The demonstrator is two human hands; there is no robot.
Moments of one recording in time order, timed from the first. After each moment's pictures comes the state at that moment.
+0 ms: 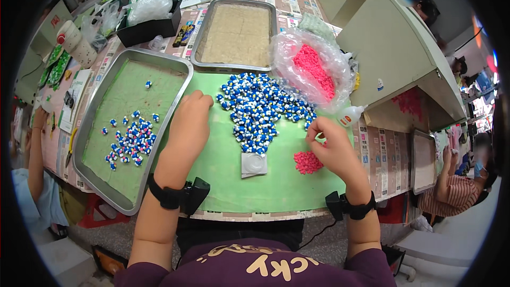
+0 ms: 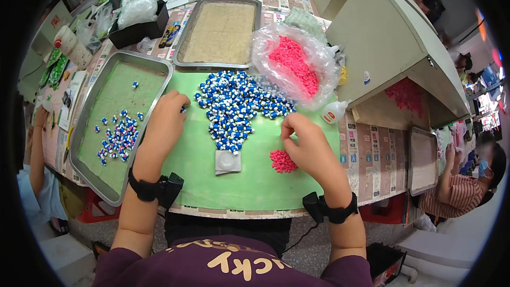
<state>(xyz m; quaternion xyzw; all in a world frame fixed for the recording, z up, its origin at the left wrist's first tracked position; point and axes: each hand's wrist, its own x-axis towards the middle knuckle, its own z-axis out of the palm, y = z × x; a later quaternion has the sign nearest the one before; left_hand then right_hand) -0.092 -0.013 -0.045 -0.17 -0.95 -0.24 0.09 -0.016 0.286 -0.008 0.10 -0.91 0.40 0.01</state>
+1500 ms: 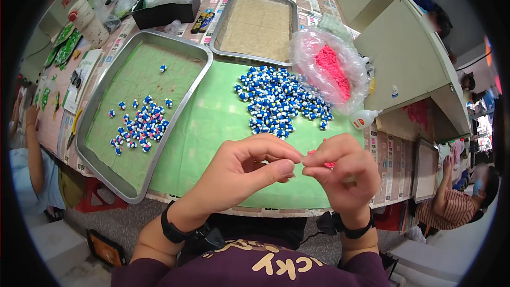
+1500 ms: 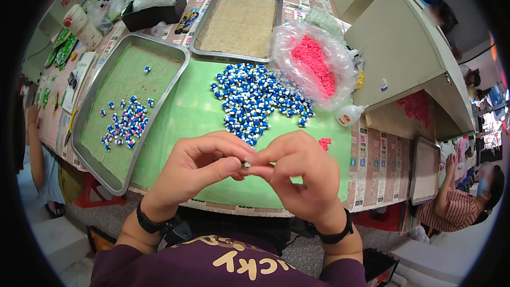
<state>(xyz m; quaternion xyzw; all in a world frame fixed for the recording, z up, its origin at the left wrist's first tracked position) -0.006 0.014 0.023 -0.16 -0.50 -0.81 -0.25 0.014 0.216 0.048 0.30 -0.79 0.51 0.19</state>
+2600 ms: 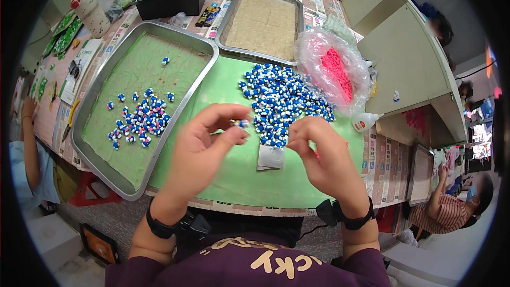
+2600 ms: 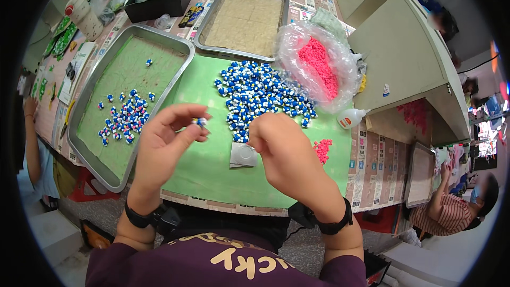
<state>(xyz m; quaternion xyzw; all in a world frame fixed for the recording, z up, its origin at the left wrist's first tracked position) -0.017 -0.020 0.006 -0.07 -0.60 -0.80 -0.06 -0.014 0.202 0.032 0.27 -0.88 0.40 0.04</state>
